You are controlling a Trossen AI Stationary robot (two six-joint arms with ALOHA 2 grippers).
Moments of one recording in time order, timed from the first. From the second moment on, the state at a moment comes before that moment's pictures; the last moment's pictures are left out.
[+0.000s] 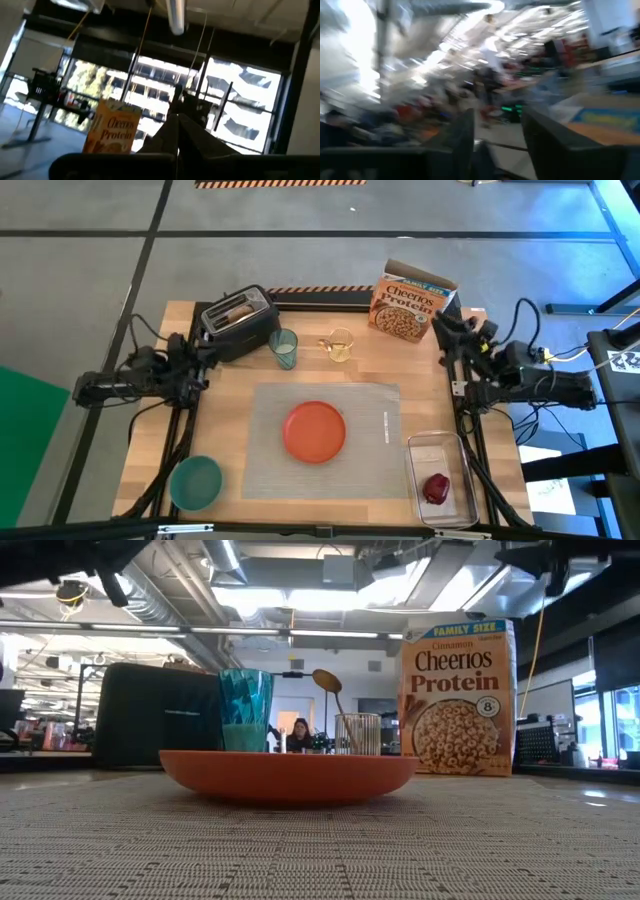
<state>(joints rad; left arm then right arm) 0.08 0.10 0.20 0.34 -0.23 -0.23 -0.05 0.38 0.48 0.25 0.62 0.15</state>
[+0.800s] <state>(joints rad) 0.29 0.72 0.58 0.26 -0.38 -0.20 -0.29 0.55 0.79 -0.77 0.82 0.47</state>
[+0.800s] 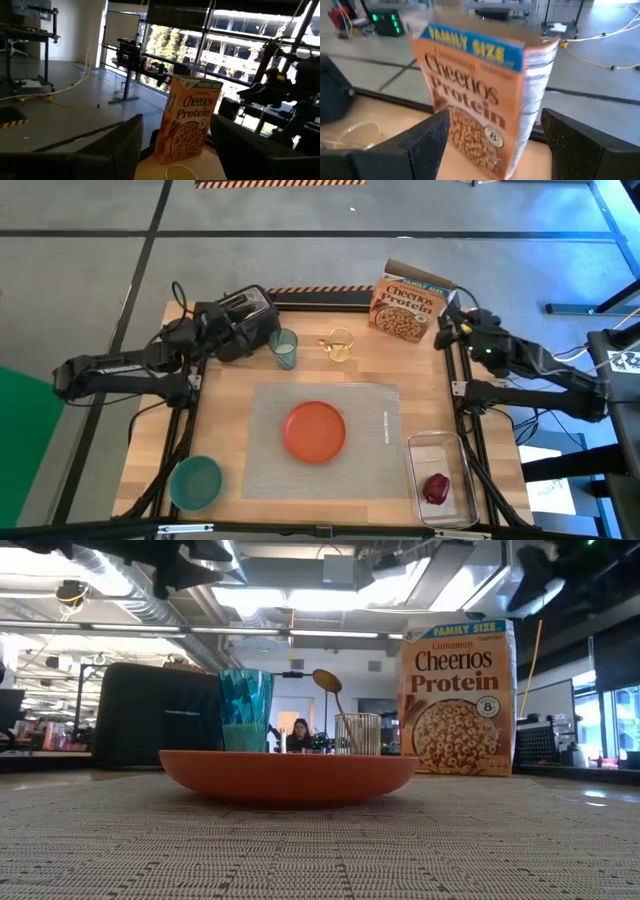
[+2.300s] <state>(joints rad) 0.31 0.74 0.58 0.26 -0.21 -0.16 -0.99 0.66 0.88 -0.67 0.10 0.22</state>
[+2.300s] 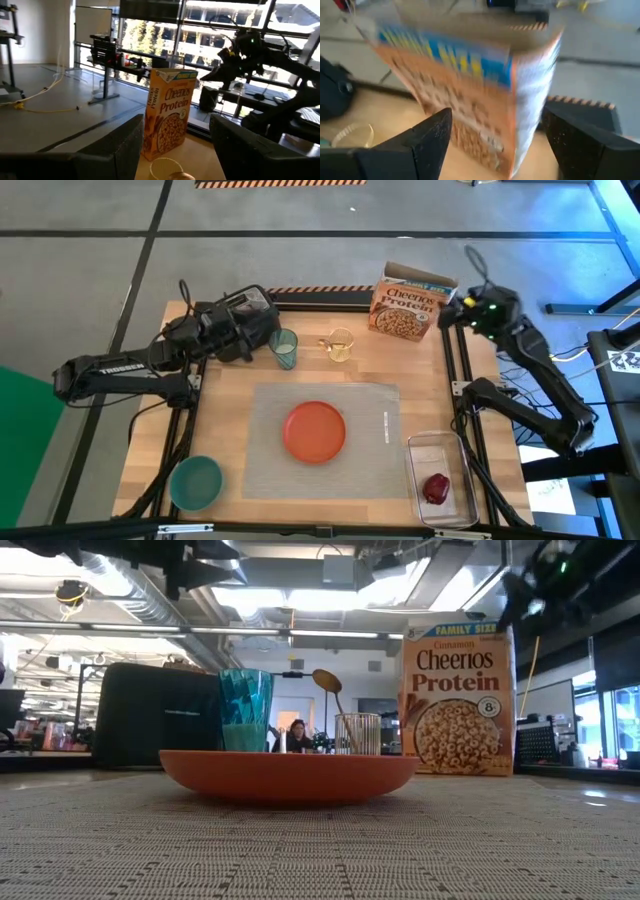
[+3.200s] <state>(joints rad) 0.24 0.77 0.57 0.20 -0.21 -0.17 -0.94 1.22 1.39 -0.86 -0.13 -0.28</state>
